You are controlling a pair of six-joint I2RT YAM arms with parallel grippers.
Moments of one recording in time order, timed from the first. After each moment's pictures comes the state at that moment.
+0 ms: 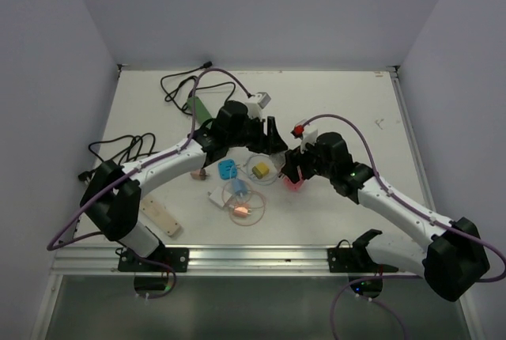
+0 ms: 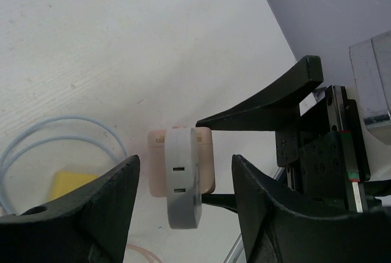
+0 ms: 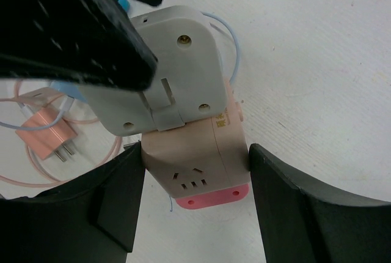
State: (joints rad) left arm -0.70 1.57 1.11 -0.02 0.34 -0.55; right arm 0.57 1.10 0.66 -0.15 -0.15 0.06
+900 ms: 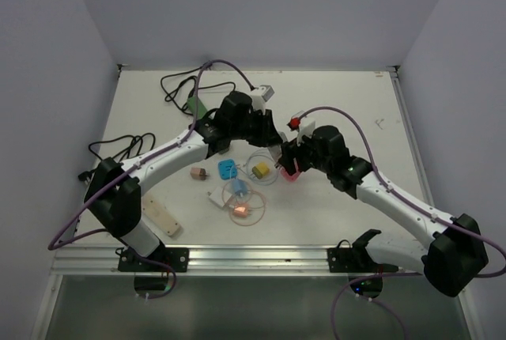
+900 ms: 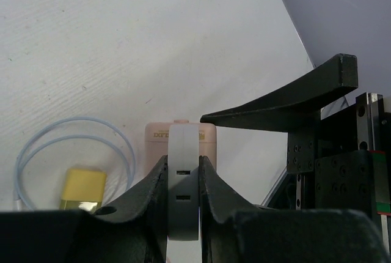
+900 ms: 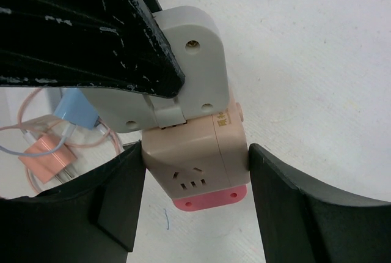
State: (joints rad) left arm -0.72 1.61 1.25 -0.17 0.28 -0.51; right arm 0.62 1.12 0.75 -0.18 -0.07 0.04
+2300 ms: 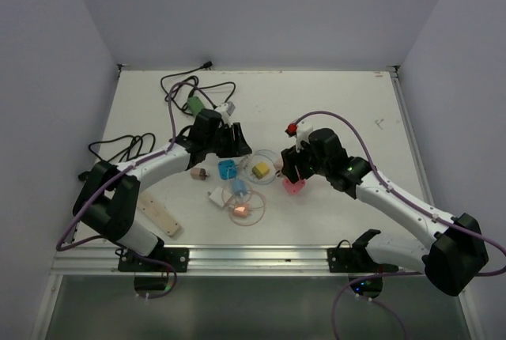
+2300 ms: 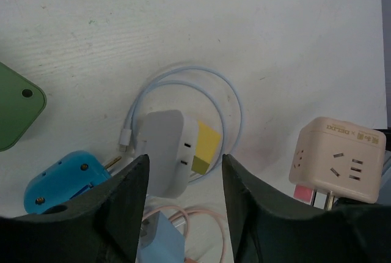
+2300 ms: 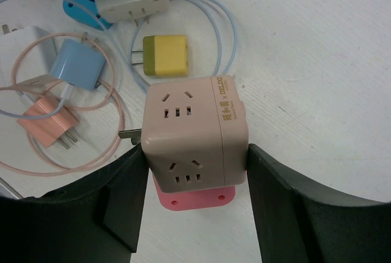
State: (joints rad) left arm -0.52 1.54 0.91 -0.06 0.26 -0.57; right arm 0.64 1.13 0.78 -0.33 -0.05 0.07
